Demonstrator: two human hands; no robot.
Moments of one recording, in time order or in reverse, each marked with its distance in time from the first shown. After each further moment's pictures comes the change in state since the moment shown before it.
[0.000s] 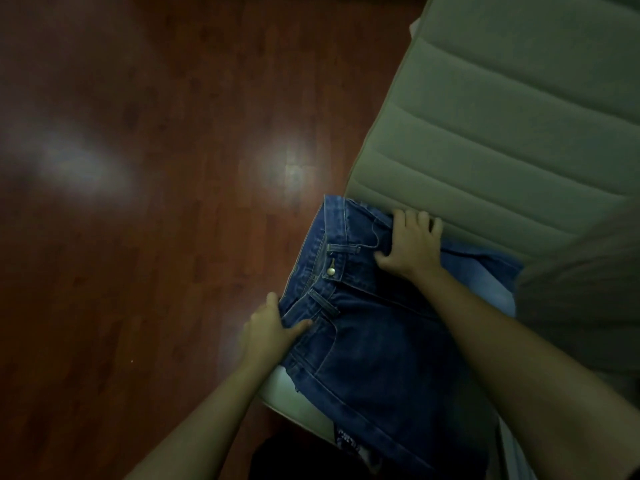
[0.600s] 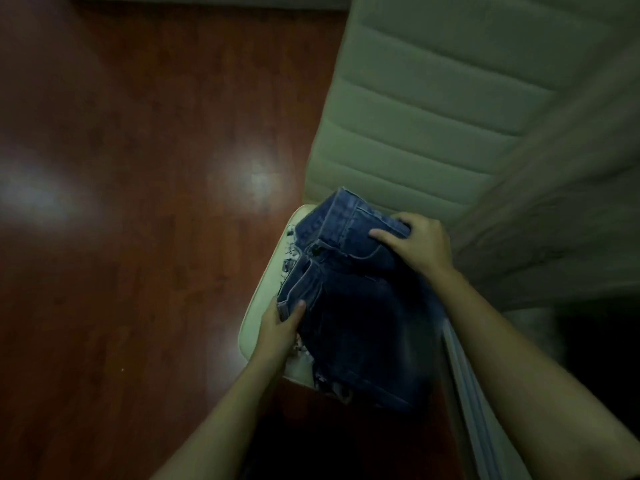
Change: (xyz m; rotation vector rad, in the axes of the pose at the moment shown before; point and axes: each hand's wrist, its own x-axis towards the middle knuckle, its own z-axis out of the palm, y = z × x) left_hand -0.111 0.056 -0.023 -1.080 -0.234 -0.073; right_hand -0.114 0.055 -0.111 0.589 0.211 0.164
